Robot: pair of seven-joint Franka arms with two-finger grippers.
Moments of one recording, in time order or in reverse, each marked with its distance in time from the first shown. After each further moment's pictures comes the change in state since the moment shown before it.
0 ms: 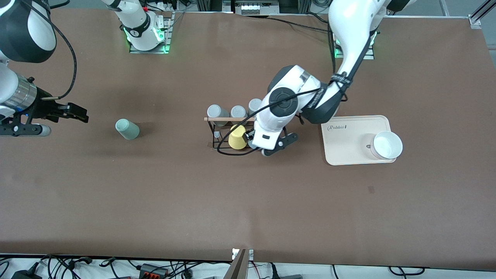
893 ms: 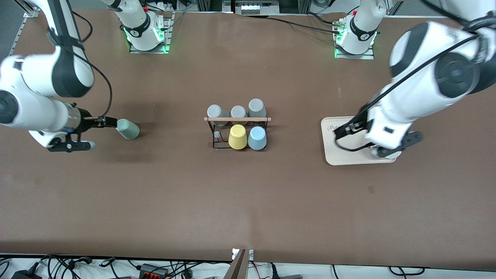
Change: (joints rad) left arm 0.371 -0.342 0.014 -0.056 0.058 -0.332 0.527; right arm 0.049 0.176 0.003 -0.062 0.000 0.019 0.003
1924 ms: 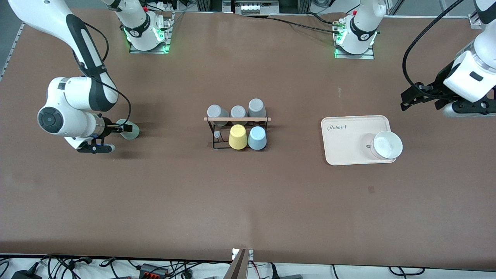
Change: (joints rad) left arm 0.183 -0.287 0.000 -0.222 0.078 0.025 0.490; right arm -0.026 0.059 -0.015 -0.296 0.000 0.376 0.004
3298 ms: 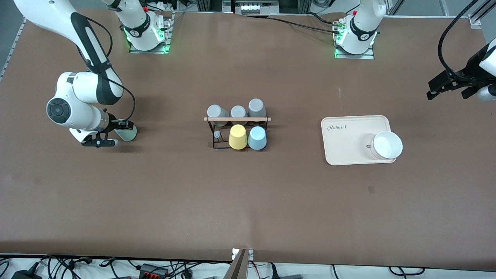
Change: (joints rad) left arm 0.008 -0.104 0.104 -0.096 0.001 0.011 0.109; right arm -0.004 -0.036 0.004 -0.058 0.000 0.058 0.001
